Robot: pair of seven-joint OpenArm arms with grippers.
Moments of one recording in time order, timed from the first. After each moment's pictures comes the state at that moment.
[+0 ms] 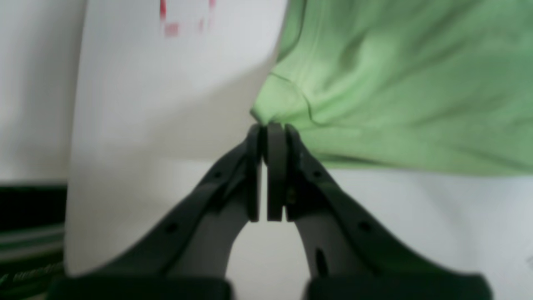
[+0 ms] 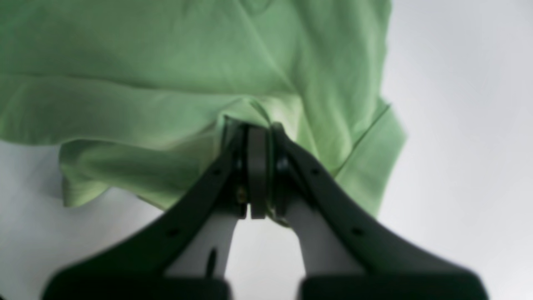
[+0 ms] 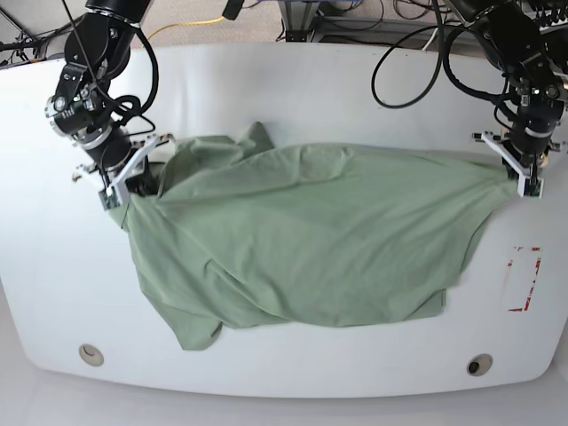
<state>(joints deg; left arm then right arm) 8.4 -7.1 -37.5 114.0 -2.8 -35.1 55.5 -9.3 8.8 25.5 109.9 22.8 39.5 -54.6</state>
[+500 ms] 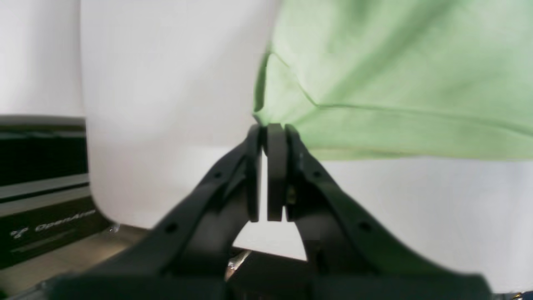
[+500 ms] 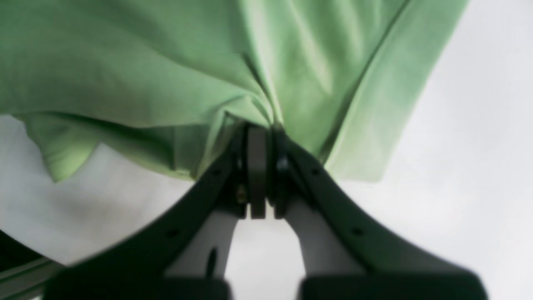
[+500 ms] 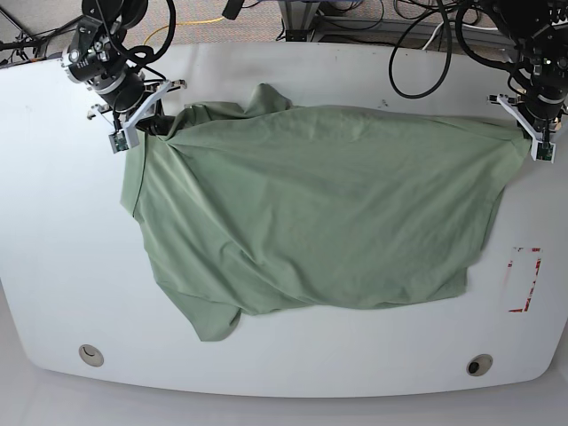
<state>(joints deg) 15.1 -8.1 -45.1 113.8 -2.7 -40.7 55.2 -21.7 2.7 30.9 109.9 23.1 41.0 -54.4</state>
